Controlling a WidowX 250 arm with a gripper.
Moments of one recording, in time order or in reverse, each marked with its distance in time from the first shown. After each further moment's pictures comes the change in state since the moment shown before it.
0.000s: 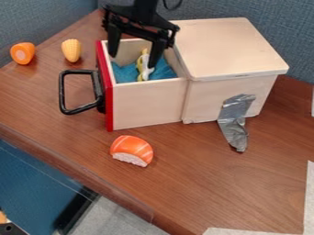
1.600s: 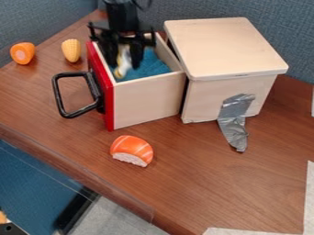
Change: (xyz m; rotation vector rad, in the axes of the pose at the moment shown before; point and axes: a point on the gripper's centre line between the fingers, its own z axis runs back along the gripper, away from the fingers) arm 0.010 0.024 -0.002 -0.344 -0.122 -0.099
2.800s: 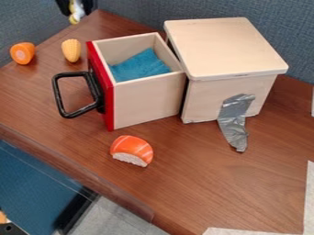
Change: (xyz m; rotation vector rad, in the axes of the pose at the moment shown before) arm 0.098 0.113 -0.003 0.053 0.021 0.245
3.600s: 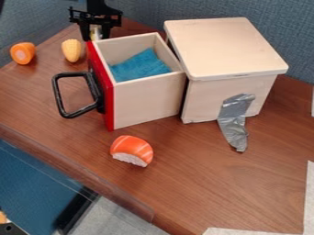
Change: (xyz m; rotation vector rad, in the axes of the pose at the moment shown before) arm 0.028 -0.011 -0.082 0.206 -0.014 -0.018
